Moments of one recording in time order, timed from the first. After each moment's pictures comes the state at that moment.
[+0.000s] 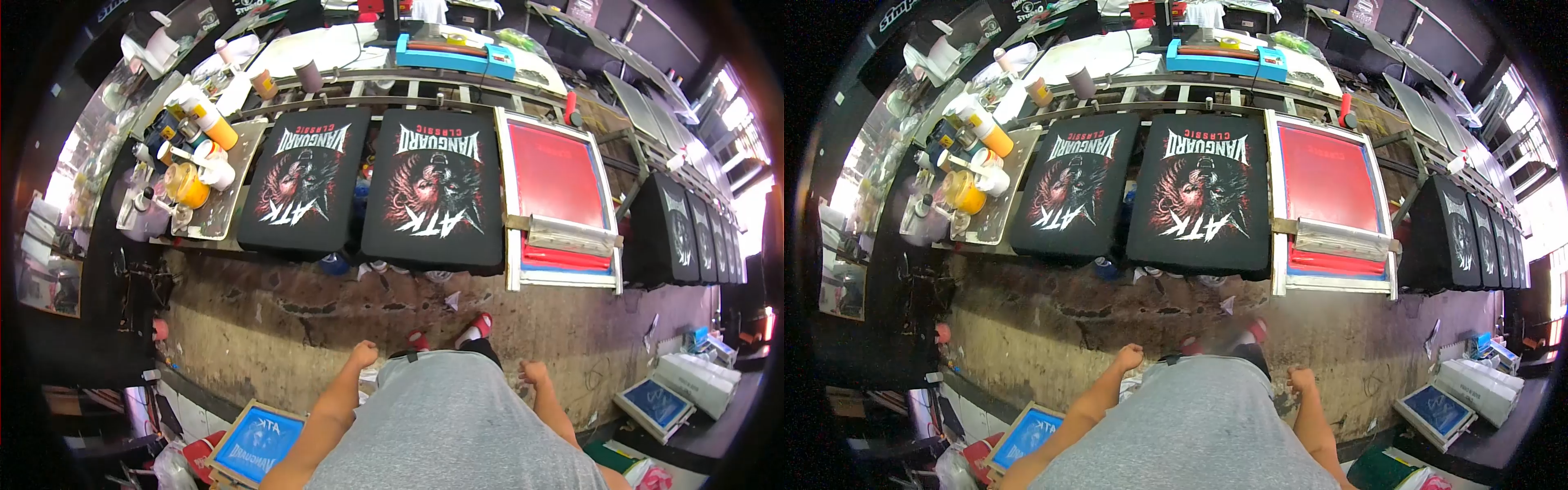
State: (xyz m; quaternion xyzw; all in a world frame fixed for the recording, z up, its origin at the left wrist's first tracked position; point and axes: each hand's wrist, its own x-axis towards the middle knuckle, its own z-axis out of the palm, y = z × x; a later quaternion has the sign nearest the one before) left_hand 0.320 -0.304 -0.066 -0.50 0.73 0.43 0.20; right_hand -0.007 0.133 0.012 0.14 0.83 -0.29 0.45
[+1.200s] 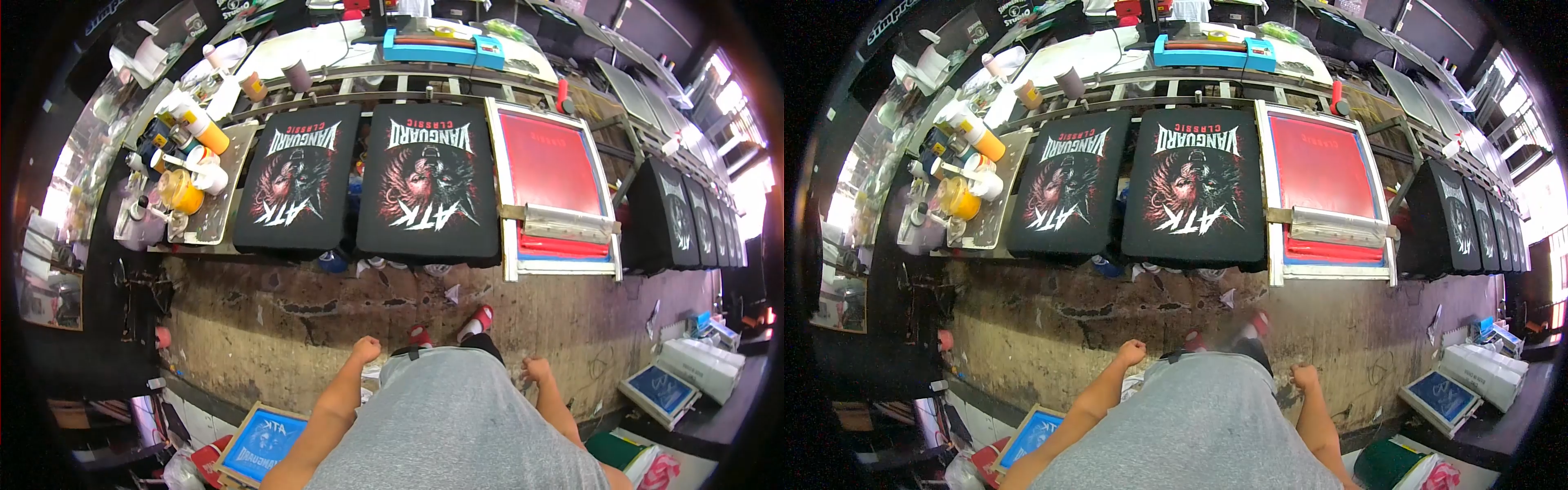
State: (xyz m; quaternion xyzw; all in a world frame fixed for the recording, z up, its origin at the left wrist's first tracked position) left_hand 0.309 -0.301 -0.056 -0.48 0.75 0.41 0.21; right_hand 0.005 0.153 0.006 0.16 0.83 -0.31 0.43
